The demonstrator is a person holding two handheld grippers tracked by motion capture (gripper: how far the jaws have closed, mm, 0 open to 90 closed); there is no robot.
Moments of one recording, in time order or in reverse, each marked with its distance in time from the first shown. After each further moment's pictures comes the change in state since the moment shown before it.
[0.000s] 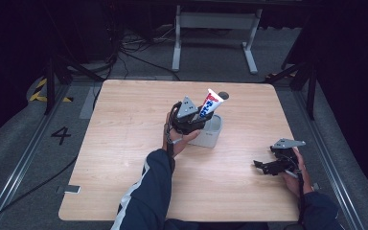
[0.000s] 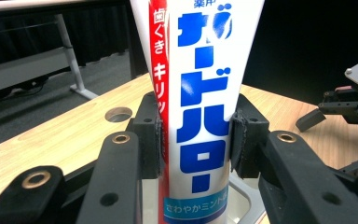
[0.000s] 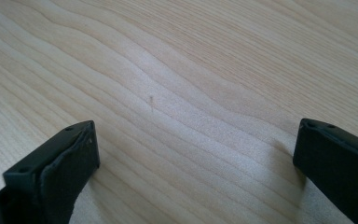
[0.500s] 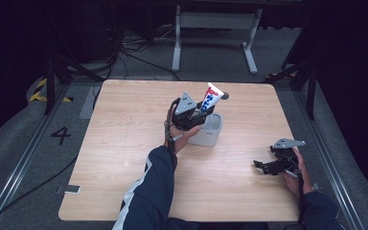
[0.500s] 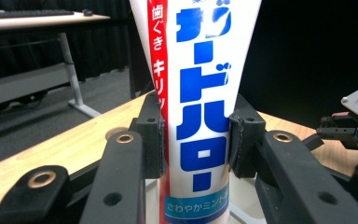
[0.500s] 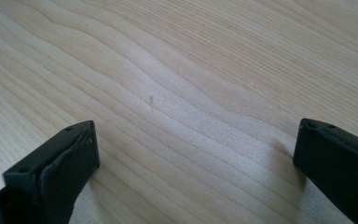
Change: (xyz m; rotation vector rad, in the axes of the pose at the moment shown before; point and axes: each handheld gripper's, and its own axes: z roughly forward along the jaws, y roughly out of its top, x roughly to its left) left arm 0.006 0.006 0.004 -0.080 -0.004 -0.018; right arm 0.000 0.000 0.000 0.000 0.004 -0.002
